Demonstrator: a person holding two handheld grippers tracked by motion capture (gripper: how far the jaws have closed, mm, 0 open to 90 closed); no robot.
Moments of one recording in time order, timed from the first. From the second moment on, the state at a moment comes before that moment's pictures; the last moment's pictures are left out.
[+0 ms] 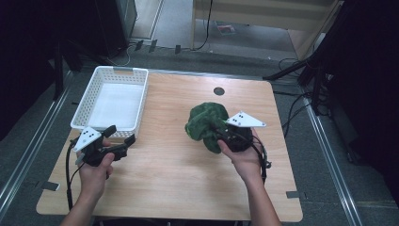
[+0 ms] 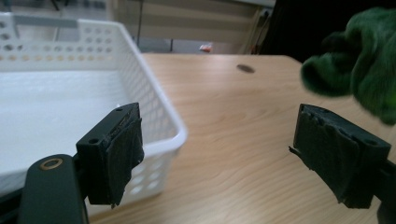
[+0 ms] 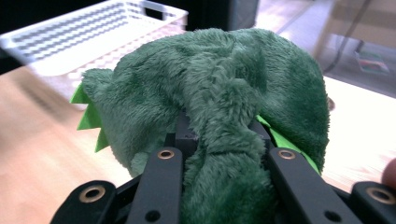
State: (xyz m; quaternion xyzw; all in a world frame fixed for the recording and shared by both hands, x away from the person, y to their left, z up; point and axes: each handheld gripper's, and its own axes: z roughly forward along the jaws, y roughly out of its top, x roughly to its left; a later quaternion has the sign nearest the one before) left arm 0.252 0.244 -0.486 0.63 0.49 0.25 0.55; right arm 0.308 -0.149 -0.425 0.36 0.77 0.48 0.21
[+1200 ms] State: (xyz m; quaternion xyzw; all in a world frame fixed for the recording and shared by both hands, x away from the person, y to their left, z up) left arm 0.251 0.199 -0.501 0.67 0.44 0.19 0.56; right arm 0.271 -0.135 -0.461 0.30 0.81 0.48 0.17
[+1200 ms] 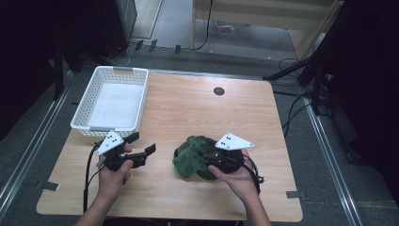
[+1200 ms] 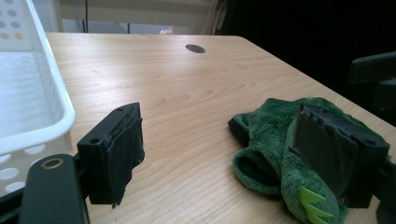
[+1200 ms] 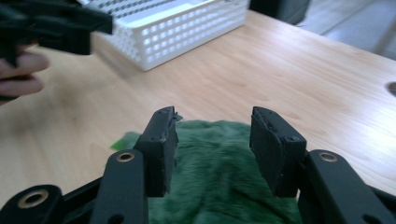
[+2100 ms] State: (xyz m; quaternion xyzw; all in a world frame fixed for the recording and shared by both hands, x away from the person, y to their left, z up) left arm 0.252 0.191 -0.506 0.68 0.44 0.17 0.56; right arm 0.266 -0.111 -0.471 0.24 0.84 0.47 0.14
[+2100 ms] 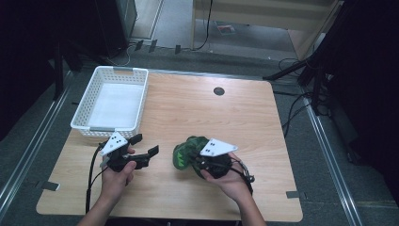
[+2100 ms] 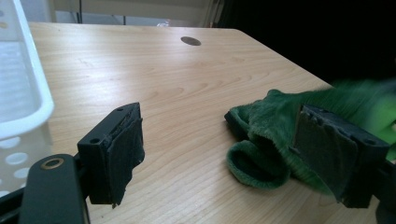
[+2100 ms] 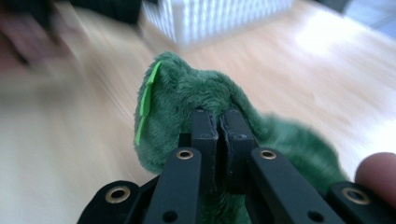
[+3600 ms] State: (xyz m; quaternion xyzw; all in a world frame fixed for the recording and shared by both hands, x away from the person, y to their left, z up) left arm 0.257 0.181 -0.514 0.69 0.44 0.15 0.55; right arm 0.257 -0.099 -0.497 0.20 0.89 0.42 0.07
